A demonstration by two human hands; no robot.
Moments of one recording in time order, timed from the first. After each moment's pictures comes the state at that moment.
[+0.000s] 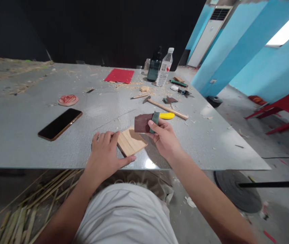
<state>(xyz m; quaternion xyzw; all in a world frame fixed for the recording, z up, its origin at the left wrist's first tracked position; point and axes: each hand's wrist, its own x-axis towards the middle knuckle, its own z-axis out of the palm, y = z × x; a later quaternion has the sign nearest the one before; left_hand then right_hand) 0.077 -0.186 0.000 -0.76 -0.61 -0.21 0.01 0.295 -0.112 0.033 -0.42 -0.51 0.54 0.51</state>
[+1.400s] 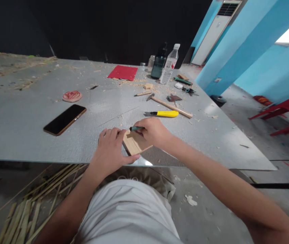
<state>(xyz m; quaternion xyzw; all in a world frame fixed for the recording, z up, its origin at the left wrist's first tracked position) 0.077 -0.187 0.007 -0.78 -0.59 -0.20 0.00 0.272 -0.099 0.055 -0.40 -0.89 0.17 0.14</state>
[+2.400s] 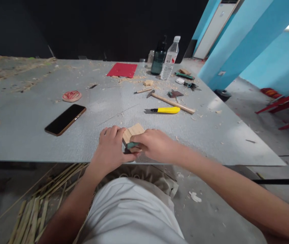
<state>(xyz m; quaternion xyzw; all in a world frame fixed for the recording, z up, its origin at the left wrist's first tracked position) 0.077 -0.185 0.007 -0.78 -0.59 -0.21 -0.02 0.278 -0.136 0.066 -0.34 -0.92 0.18 0.04</state>
